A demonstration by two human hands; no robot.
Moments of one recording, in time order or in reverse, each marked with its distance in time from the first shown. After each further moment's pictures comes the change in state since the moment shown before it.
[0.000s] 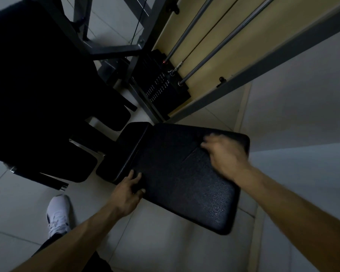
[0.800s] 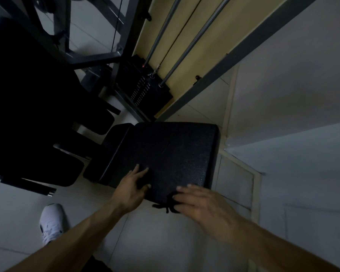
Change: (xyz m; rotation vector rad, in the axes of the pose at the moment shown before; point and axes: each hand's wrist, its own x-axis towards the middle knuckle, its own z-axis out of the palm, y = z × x) left_hand -0.031 0.085 0.020 0.044 0.006 0.150; right_hand -0.167 -0.047 0.010 0.156 0.105 -0.502
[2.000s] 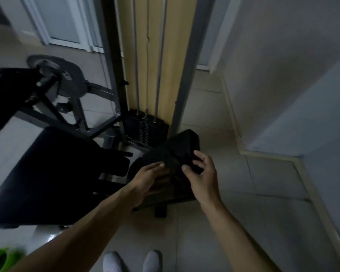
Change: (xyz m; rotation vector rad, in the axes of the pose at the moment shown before) left_hand -0.086 0.171 -0.041 -0.514 -0.061 -0.175; right_hand 0.015 -0.068 -0.064 1.323 1.059 1.104
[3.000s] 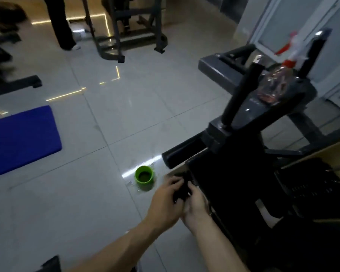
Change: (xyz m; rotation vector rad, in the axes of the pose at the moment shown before) left_hand -0.295 -0.201 -0.488 0.322 0.965 0.362; right_hand -0.316 0.048 0.598 0.227 -0.719 0.931
